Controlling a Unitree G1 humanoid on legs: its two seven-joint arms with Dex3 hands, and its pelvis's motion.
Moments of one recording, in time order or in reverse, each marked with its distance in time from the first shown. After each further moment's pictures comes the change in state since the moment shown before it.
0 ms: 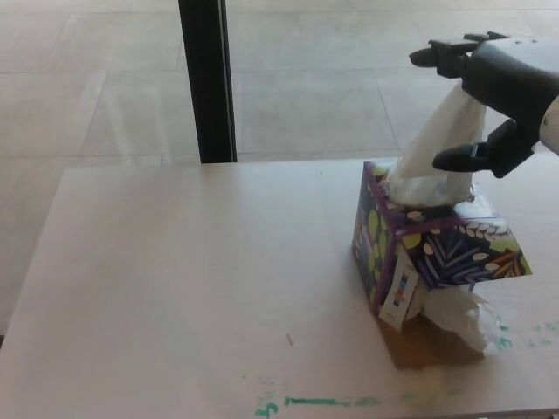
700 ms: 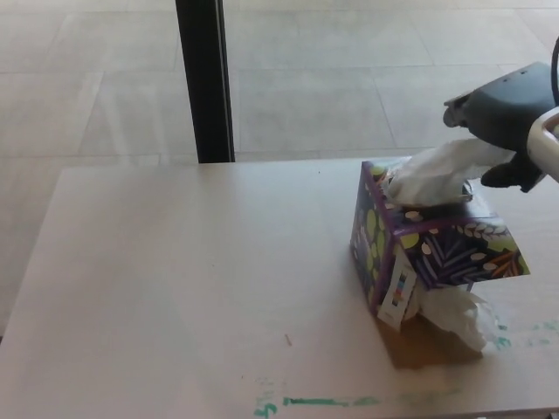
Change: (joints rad) left_arm -0.001 0.000 0.013 -0.002 -0.006 0.000 -0.005; right_arm -0.045 -0.048 0.172 0.018 -0.245 -0.001 0.045
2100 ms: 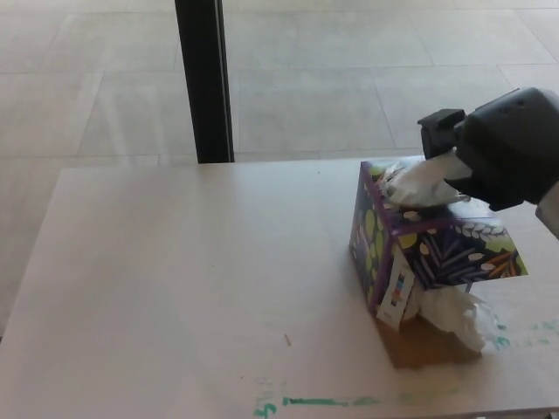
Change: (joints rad) left_arm -0.003 -0.019 0.098 0.005 -0.038 -0.009 -0.001; right_arm 0.245 0.056 -0.231 0.031 0.022 -0.312 -0.563
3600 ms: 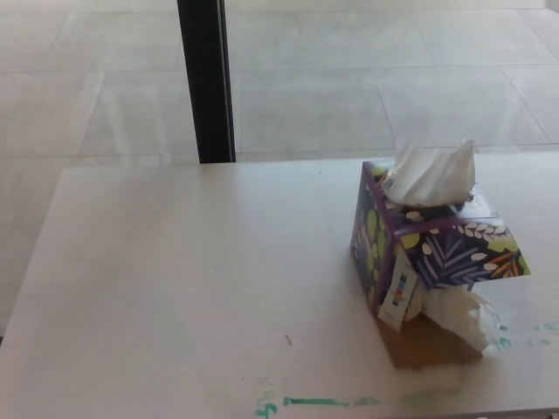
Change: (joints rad) left_arm 0.022 0.002 0.038 0.003 -0.045 0.000 -0.011; right_arm -0.372 -0.301 -0.278 0.340 0.026 -0.126 -0.321
